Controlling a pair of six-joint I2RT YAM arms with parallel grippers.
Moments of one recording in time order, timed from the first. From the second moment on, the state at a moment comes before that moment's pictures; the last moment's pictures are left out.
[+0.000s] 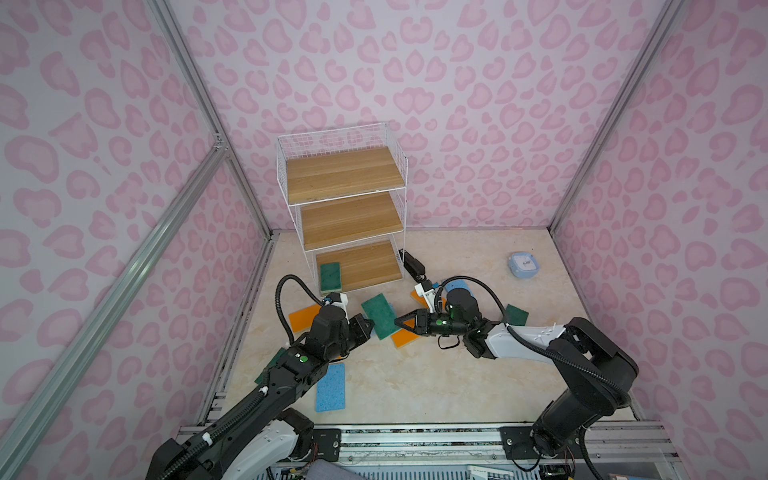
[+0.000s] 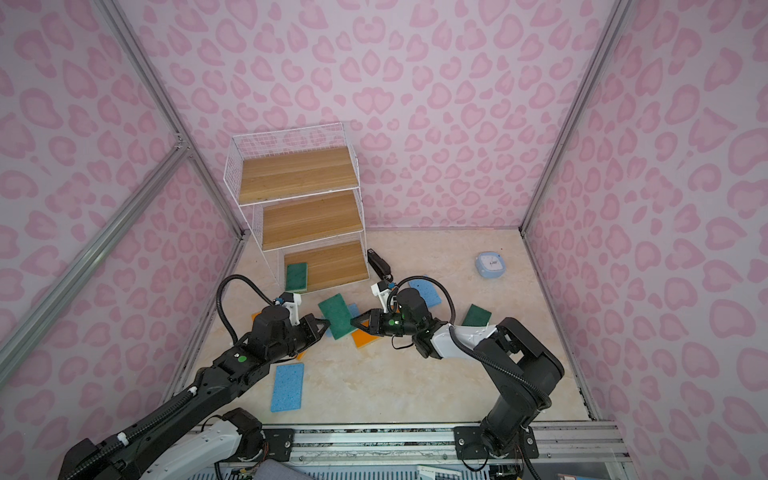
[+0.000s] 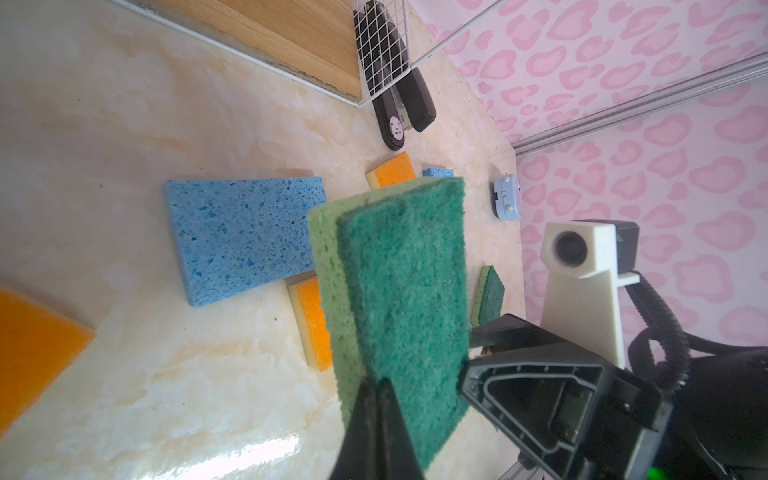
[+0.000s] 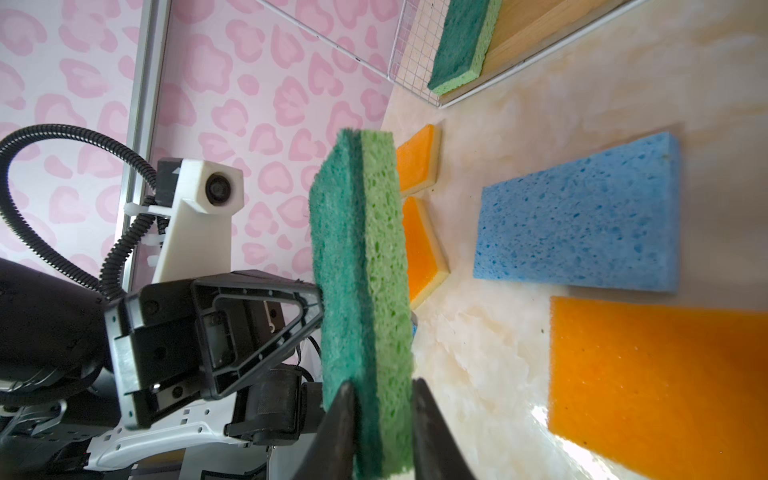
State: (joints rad) left arm -0.53 0.92 0.52 -0.17 0.13 -0.97; right arm 0.70 1.65 0.72 0.59 -0.63 0.95
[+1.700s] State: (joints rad) left arm -0.38 0.45 0.37 -0.60 -0.04 -0.89; right arm 0.74 2.26 1.49 0.34 -0.34 1.04
